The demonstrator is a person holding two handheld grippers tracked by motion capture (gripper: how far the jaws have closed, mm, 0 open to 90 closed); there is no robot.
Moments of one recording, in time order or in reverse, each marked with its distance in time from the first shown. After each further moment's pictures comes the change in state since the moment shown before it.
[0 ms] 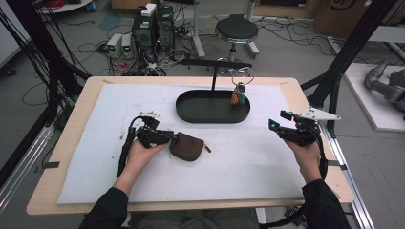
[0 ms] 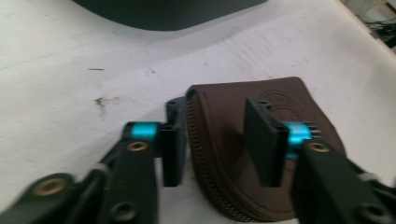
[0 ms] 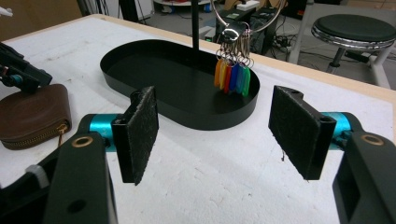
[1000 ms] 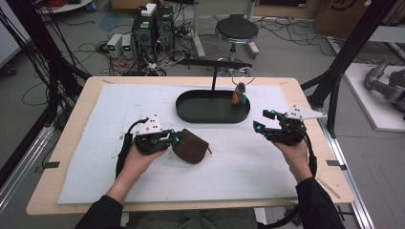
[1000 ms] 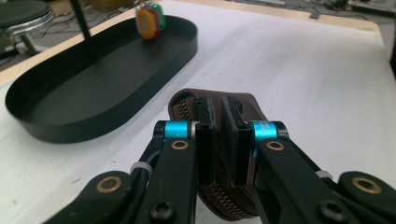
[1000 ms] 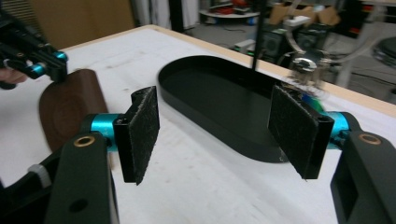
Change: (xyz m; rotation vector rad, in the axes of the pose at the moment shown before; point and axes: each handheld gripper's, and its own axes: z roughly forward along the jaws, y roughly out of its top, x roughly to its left) left arm -0.061 -0.002 -0.036 -0.191 -0.029 0.542; right arm 0.032 0.014 0.020 -0.040 0.197 -0.058
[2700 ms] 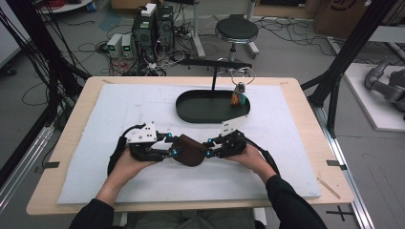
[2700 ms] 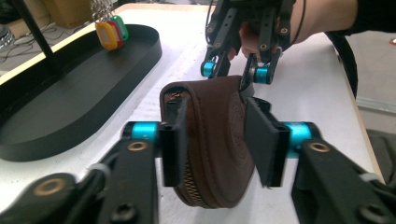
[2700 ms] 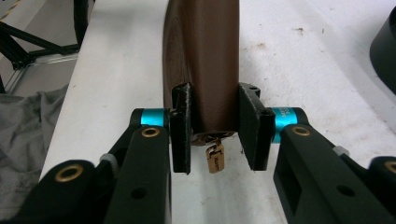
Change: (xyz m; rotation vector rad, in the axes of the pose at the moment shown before) left arm -0.006 -0.006 -0.015 -0.016 -0.105 0.066; right arm 0.073 -0.019 0.133 0.282 0.558 -0.211
